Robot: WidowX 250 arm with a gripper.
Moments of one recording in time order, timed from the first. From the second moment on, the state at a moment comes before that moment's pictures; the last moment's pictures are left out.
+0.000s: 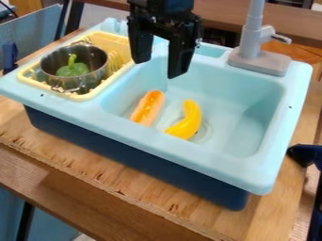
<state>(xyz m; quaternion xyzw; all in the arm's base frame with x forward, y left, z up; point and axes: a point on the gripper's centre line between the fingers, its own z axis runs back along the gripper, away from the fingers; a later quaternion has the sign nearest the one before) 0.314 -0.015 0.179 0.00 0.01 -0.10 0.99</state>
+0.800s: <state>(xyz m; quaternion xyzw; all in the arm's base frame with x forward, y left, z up) 0.333 -0.035 0.109 -0.01 0.01 -0.07 1.00</state>
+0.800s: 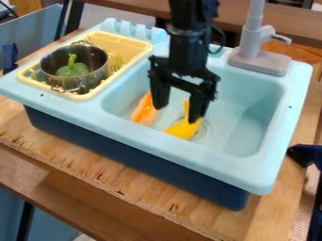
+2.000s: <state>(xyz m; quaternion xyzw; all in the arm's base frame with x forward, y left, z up) 0.359 -0.060 0.073 0.01 0.04 -0.06 1.00</state>
